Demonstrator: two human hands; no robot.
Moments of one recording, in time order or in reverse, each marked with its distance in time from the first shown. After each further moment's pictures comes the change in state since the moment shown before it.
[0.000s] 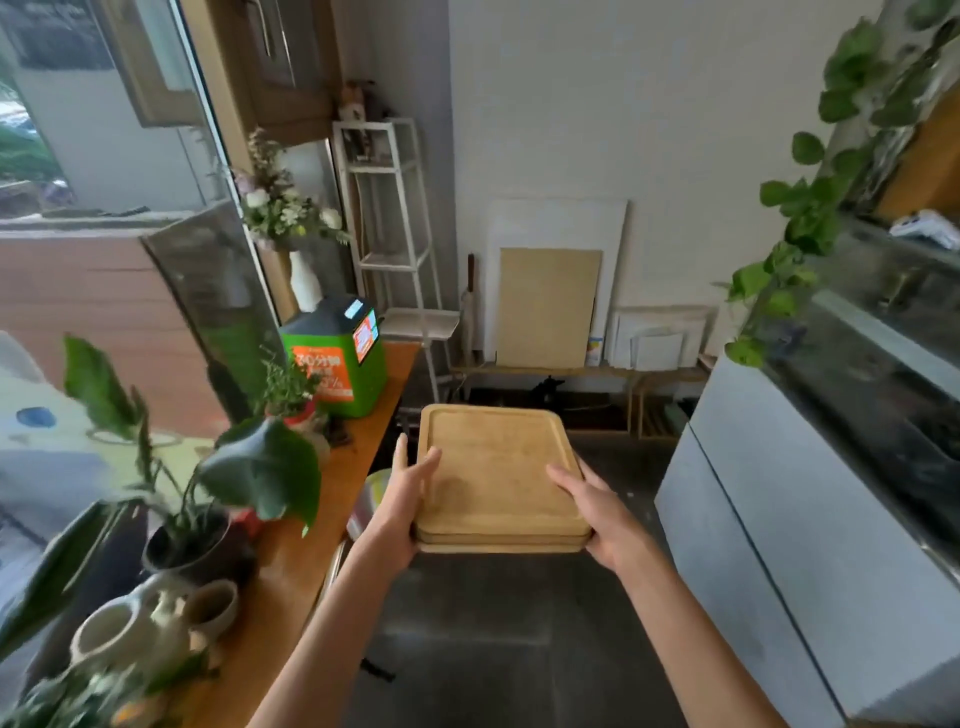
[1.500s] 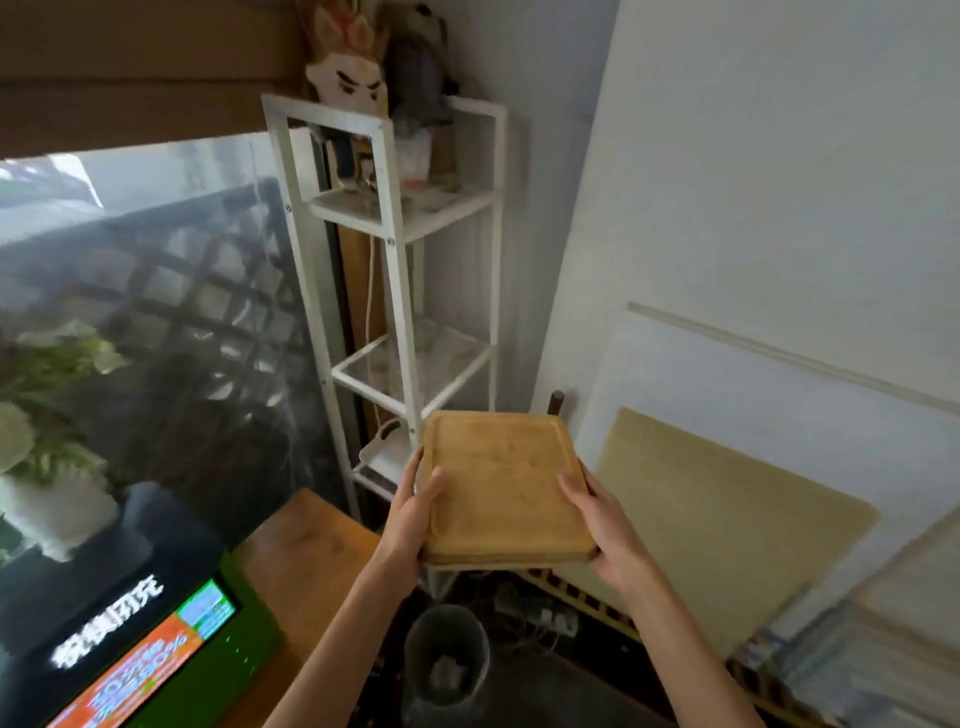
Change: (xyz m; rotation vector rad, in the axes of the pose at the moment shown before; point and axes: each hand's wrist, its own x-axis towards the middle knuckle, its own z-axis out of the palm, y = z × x) left_hand 0.943 0.320 0.131 -0.169 0.368 0.124; right_hand 1.051 -0.347 0.010 -0.021 -0.313 0.124
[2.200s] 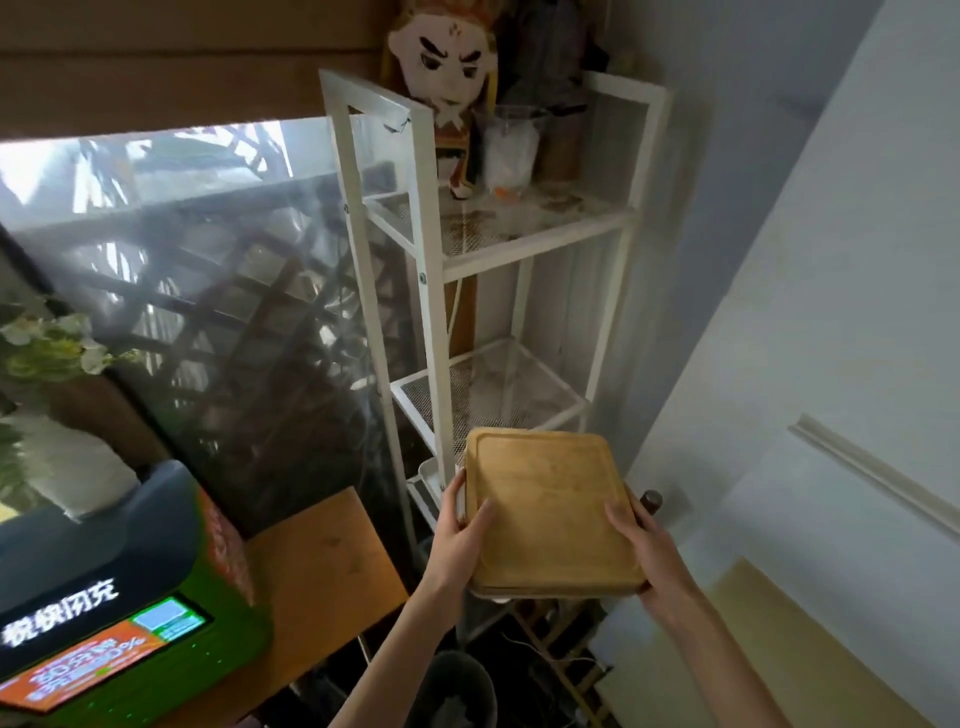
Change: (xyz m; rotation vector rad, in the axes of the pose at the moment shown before) left_hand 0.162 0.008 0.077 -0.091 0.324 0.054; right_hand 0.254 -0.072 -0.027 -0.179 -0.302 0.137
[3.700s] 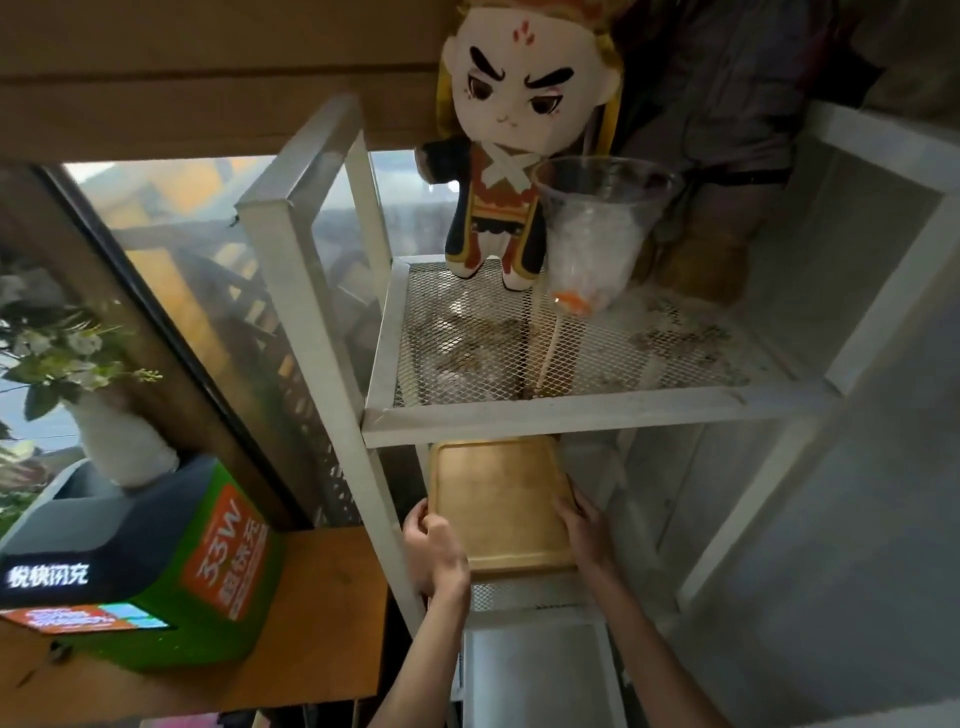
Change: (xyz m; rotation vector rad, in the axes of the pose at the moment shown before) left_hand 0.239 0.065 0.037 -0.190 1.303 0.034; right_hand 0.337 -0.074 0.126 -0.423 -0.390 -0.137
